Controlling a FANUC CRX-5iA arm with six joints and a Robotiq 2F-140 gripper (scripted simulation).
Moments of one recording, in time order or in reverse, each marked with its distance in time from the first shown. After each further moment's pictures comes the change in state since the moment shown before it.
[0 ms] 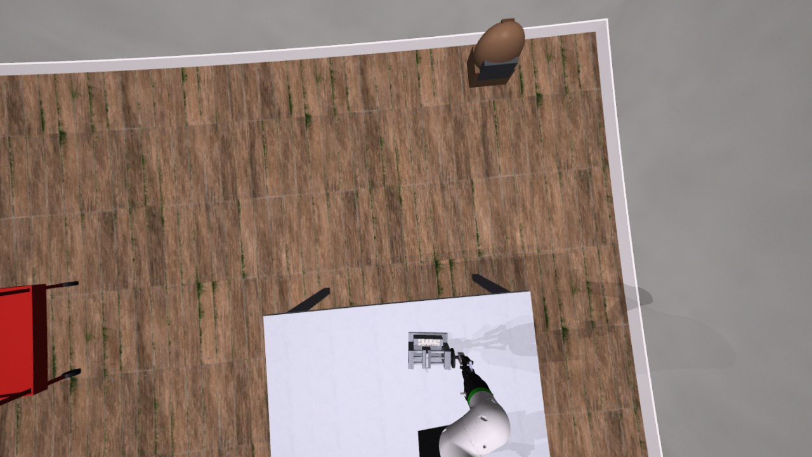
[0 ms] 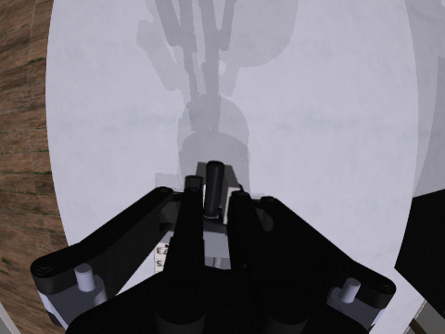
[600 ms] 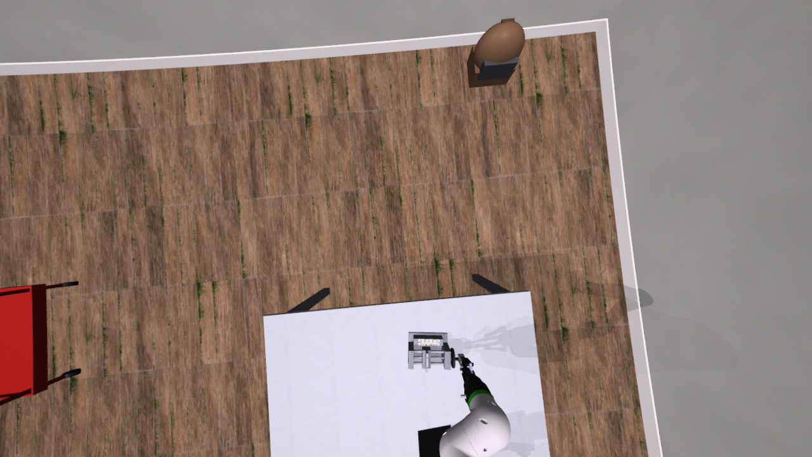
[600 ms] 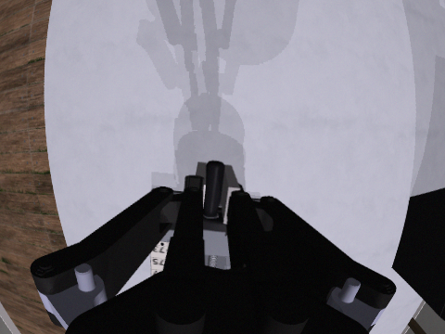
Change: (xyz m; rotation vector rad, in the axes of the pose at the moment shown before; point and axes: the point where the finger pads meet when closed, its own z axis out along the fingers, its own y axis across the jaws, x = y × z) arm 0.000 0.006 -0.003 0.000 0.000 0.000
